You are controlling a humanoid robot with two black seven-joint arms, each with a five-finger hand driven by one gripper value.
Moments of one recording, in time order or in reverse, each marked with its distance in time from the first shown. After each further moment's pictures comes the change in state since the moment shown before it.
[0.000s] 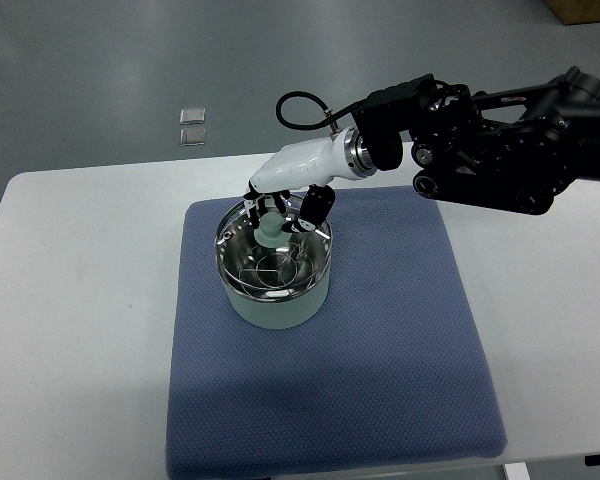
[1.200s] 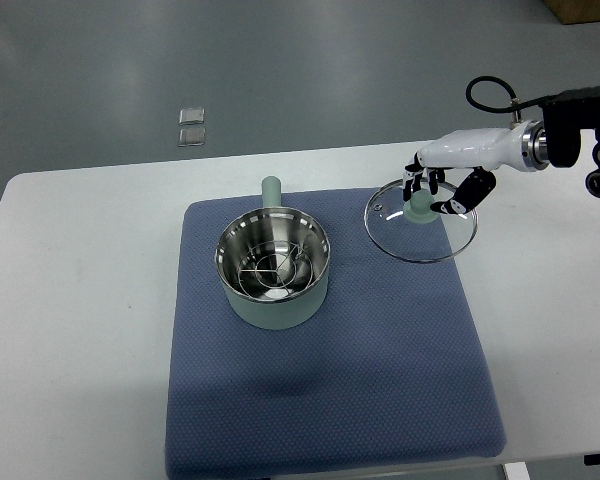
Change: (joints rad) left arm 0.000 0.000 0.002 -0.004 0.002 -0.002 0.000; right arm -0.184 -0.436 -0.001 0.077 -0.042 -0.056 0.026
